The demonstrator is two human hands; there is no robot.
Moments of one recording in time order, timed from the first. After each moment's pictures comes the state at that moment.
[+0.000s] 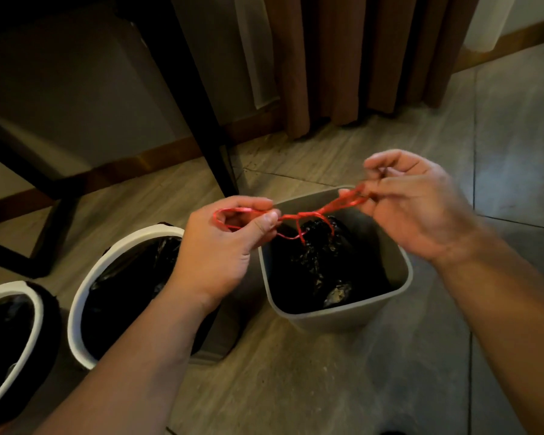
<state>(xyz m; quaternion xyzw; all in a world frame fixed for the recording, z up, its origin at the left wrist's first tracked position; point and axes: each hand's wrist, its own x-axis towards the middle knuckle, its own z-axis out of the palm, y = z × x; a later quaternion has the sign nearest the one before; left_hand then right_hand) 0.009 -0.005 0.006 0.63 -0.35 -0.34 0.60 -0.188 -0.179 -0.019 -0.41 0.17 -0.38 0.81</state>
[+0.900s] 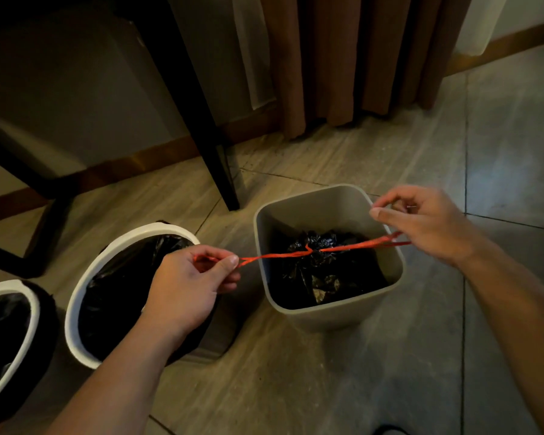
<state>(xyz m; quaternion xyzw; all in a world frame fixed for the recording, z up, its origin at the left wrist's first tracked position) 0.041 0.043 -0.044 0.75 -0.27 -0.31 0.52 -0.234 -0.200 -0.064 -0.77 0.38 -0.25 0.45</state>
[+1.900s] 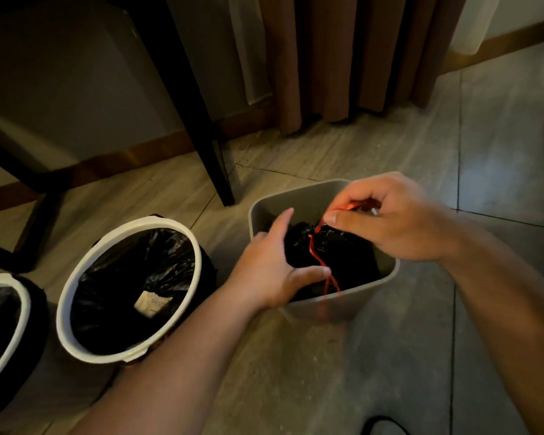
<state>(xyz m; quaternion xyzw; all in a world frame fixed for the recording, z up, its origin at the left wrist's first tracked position) -0.023 -0.018 -0.041 0.79 -0.50 -0.30 0.18 -0.203 -0.151 0.000 -0.87 0.24 -0.20 0.39</state>
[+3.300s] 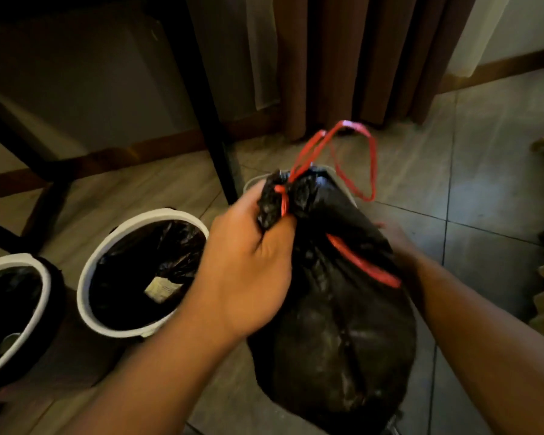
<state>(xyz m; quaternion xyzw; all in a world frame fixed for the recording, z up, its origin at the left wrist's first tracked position) -0.055 0.049 0.064 0.63 -0.46 -0.25 0.57 -0.196 -0.164 -0.091 -0.55 0.56 -0.18 0.59</state>
